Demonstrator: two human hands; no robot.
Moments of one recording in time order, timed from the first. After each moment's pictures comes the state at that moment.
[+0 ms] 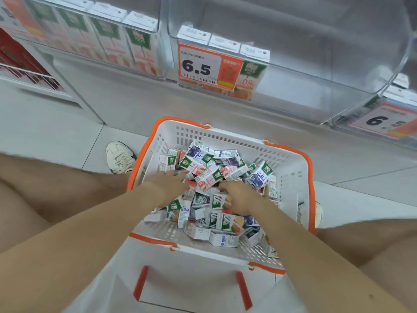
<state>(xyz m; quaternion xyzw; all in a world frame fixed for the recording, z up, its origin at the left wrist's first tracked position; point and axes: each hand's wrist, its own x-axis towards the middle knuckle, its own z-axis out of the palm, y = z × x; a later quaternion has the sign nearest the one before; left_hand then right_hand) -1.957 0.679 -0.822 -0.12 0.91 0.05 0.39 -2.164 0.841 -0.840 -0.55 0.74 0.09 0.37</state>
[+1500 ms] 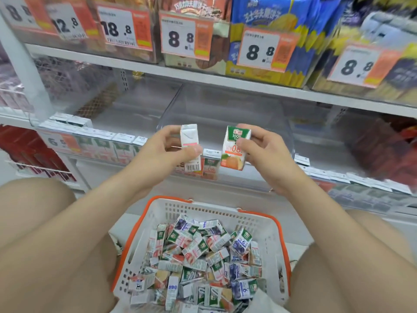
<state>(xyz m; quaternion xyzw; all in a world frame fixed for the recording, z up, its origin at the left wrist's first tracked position) -2.016 0.665 -0.516 -0.31 0.68 0.61 -0.26 -2.227 0.799 -0.516 -0.38 0.66 -0.59 0.28</state>
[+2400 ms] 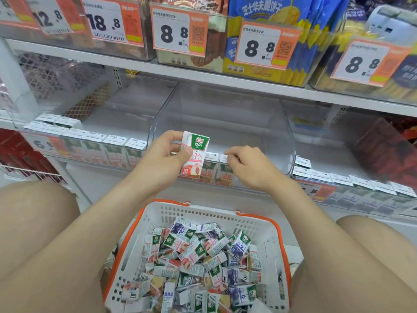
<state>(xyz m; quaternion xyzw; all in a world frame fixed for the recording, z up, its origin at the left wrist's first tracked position) -2.036 0.665 -0.527 -0.35 0.69 0.58 -0.25 -2.243 0.771 -0.546 -0.54 0.82 -0.18 0.10</state>
